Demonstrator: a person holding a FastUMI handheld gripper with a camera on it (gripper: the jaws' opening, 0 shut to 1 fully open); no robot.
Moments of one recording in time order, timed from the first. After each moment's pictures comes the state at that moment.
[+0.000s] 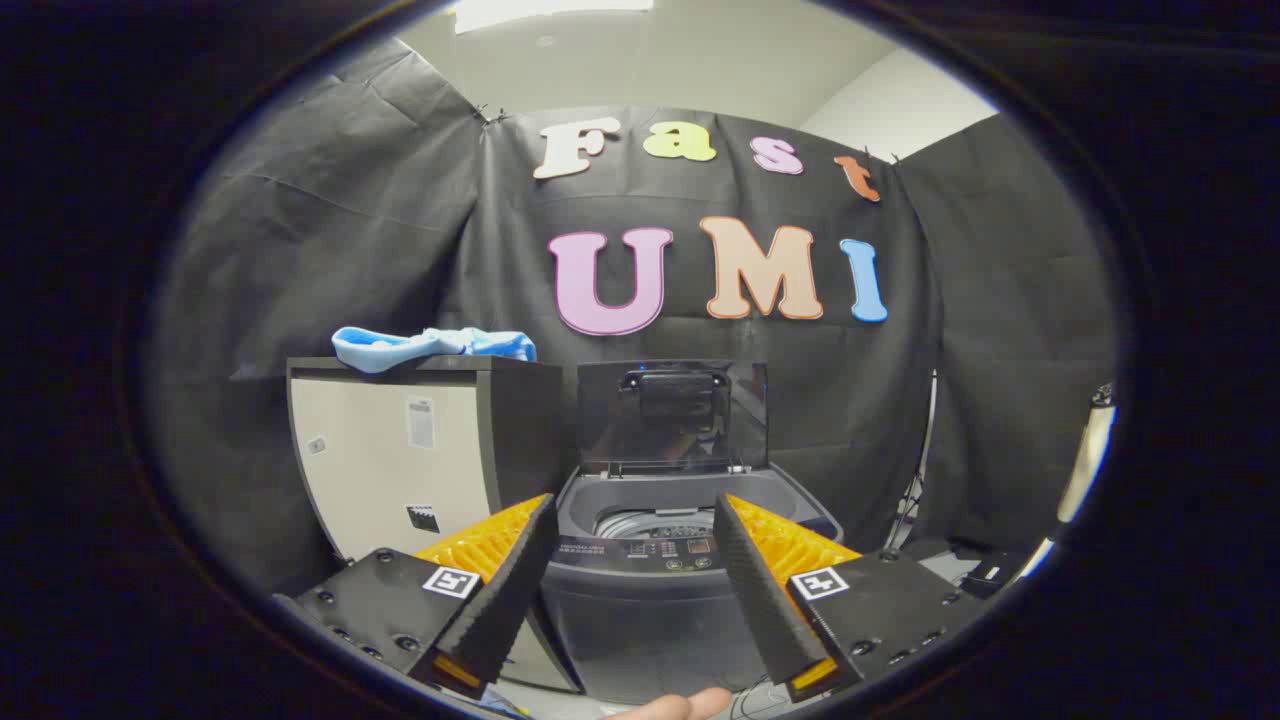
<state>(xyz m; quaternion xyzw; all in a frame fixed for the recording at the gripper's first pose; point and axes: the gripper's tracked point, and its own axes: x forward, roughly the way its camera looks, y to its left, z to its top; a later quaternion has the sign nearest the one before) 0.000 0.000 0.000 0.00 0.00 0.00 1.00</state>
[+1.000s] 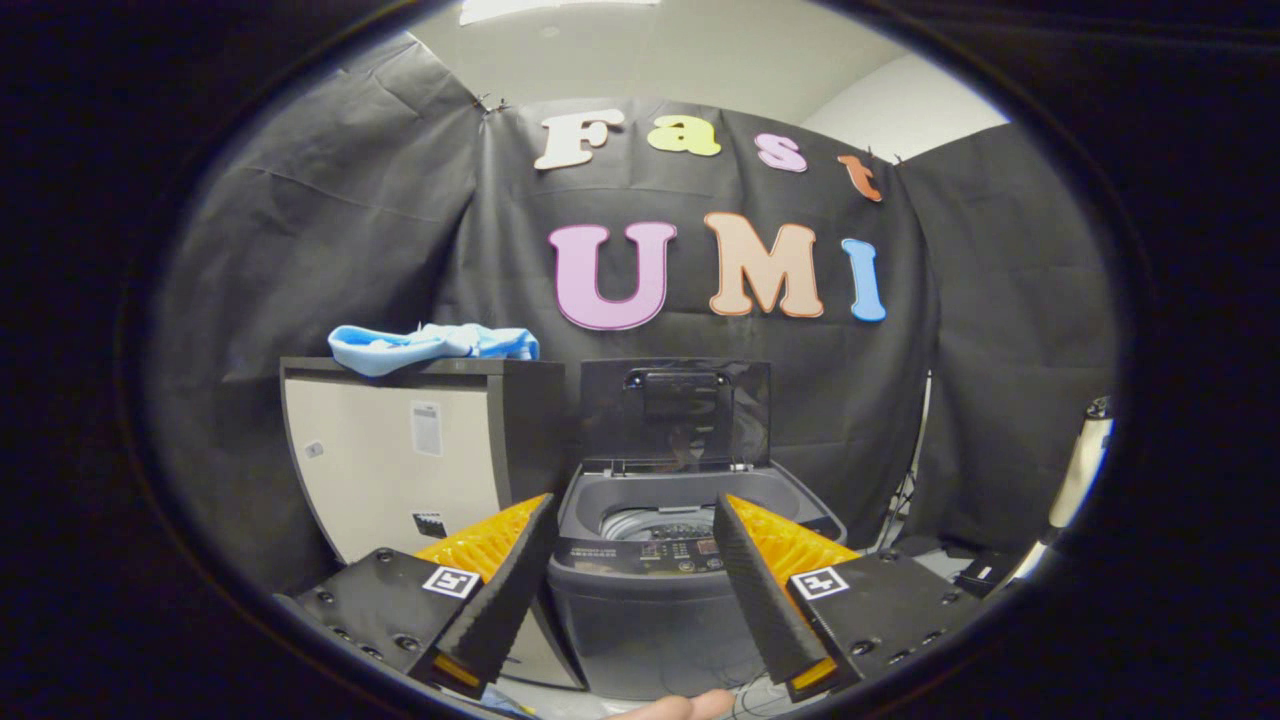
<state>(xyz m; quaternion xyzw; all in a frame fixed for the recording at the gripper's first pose) 0.003 0.024 0.015 0.00 0.02 -0.01 1.00</state>
